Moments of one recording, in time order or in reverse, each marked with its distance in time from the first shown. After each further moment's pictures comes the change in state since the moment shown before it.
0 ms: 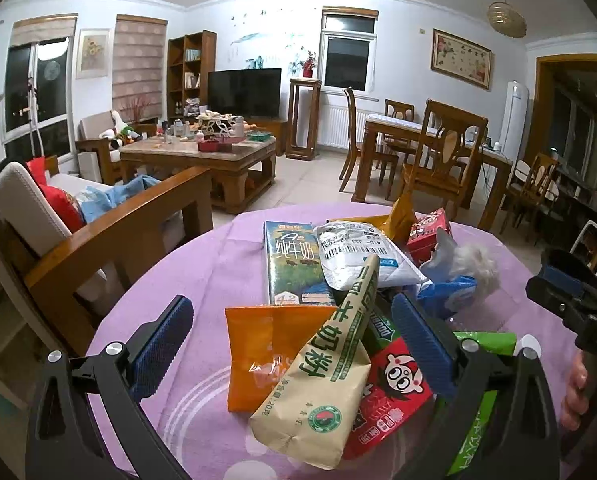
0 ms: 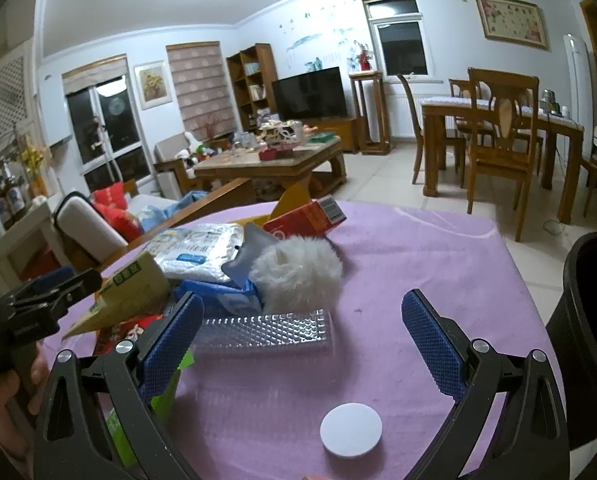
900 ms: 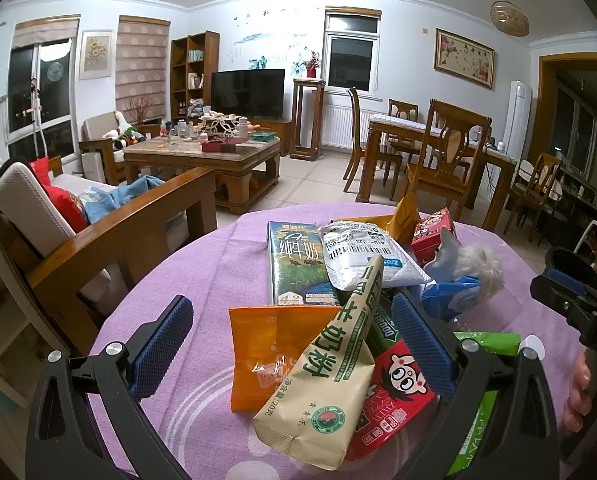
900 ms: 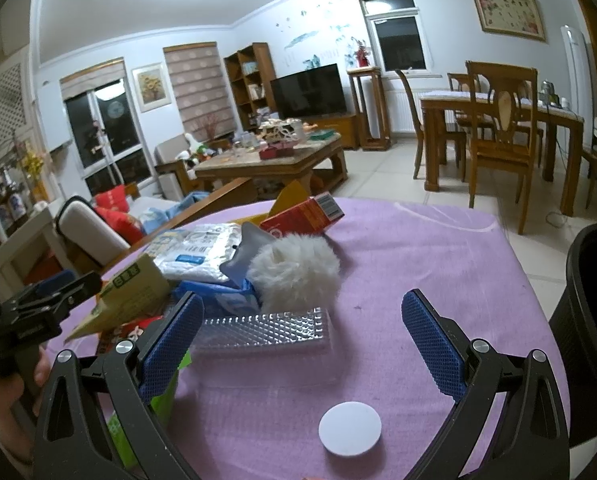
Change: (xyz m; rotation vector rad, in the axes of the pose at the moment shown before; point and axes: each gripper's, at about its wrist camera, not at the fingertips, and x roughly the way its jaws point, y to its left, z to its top) left arm 0.000 0.005 0.000 -0.003 0.002 0.000; right arm 0.008 -0.002 -0.002 0.018 0.009 0.008
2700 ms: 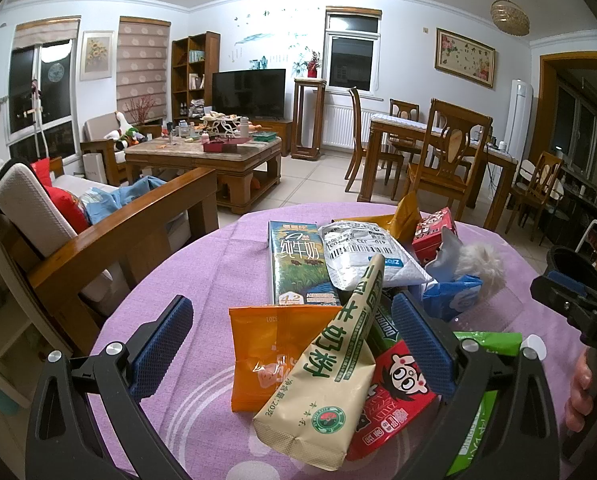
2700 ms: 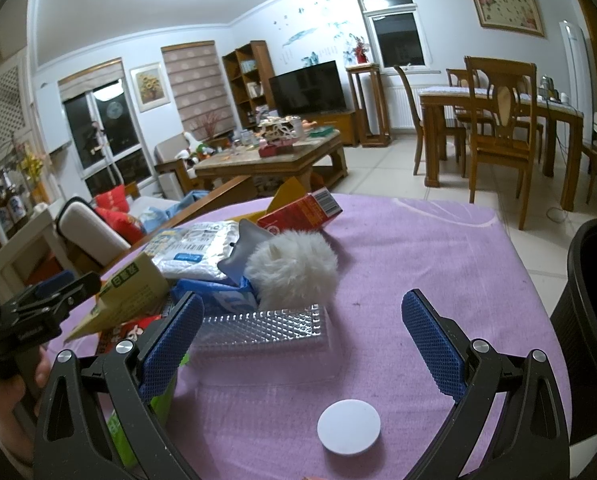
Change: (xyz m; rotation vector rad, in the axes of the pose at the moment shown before) left arm 0.000 0.001 0.000 0.002 0.005 -0.002; right arm 0.000 0.000 0.000 0.008 0.008 0.003
